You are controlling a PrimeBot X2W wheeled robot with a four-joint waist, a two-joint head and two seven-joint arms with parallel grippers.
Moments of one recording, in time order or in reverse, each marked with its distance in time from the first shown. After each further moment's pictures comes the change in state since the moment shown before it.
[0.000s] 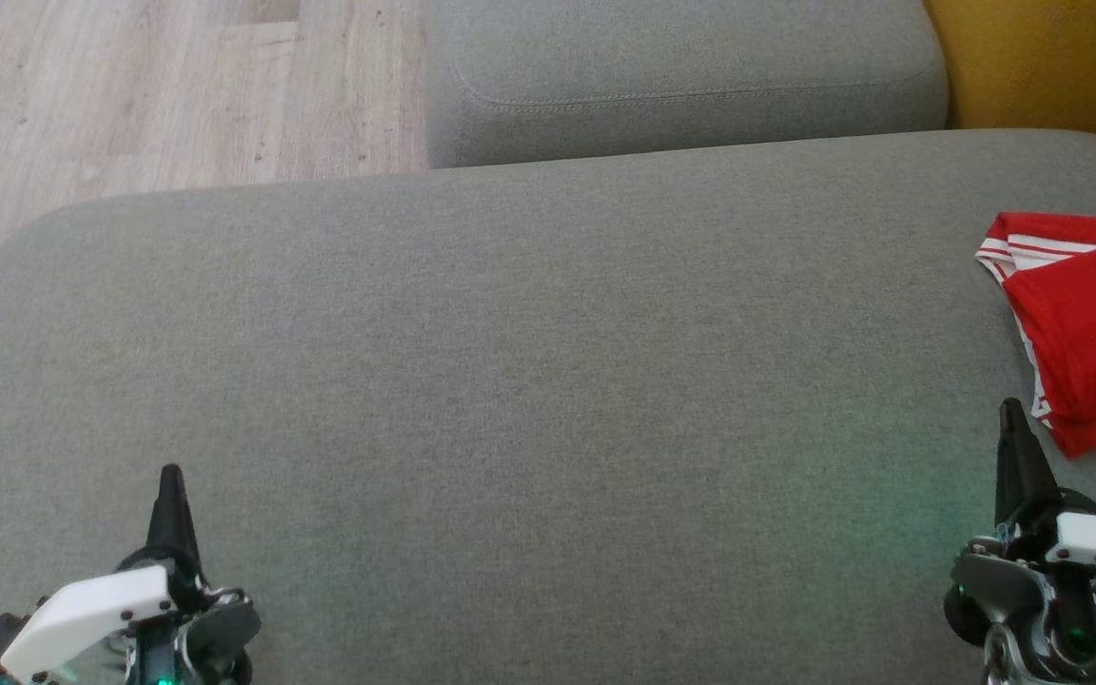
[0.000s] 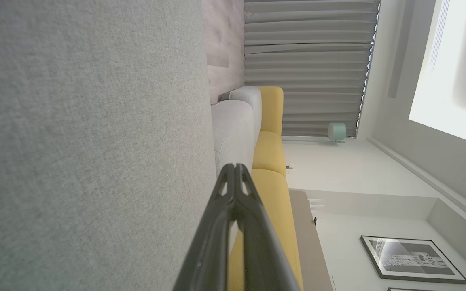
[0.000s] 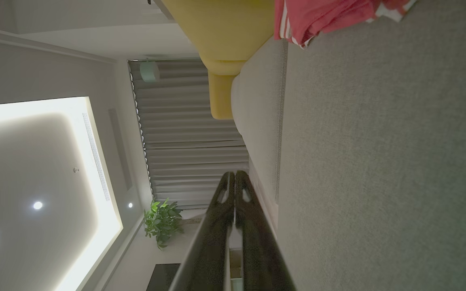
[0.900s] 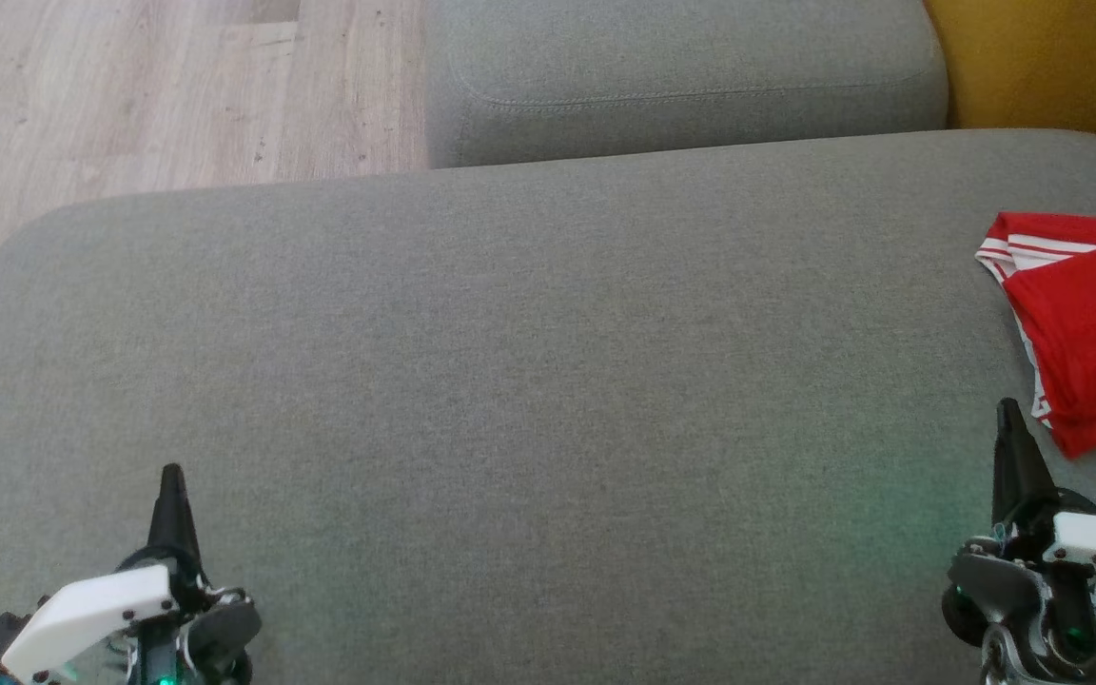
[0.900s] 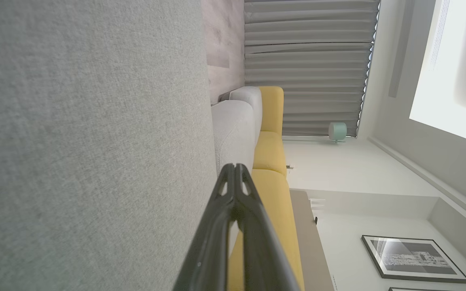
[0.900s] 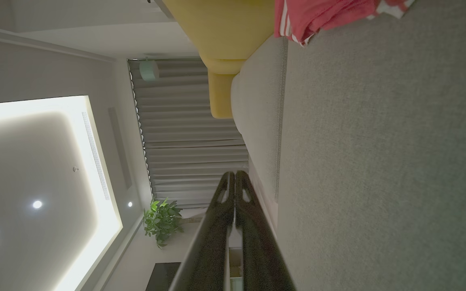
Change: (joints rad) left arm 0.000 0.006 -0.012 0.000 -0.003 0.000 -0.009; right arm 0.000 -0.001 0.007 0.000 0.000 0.000 -0.003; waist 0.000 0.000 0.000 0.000
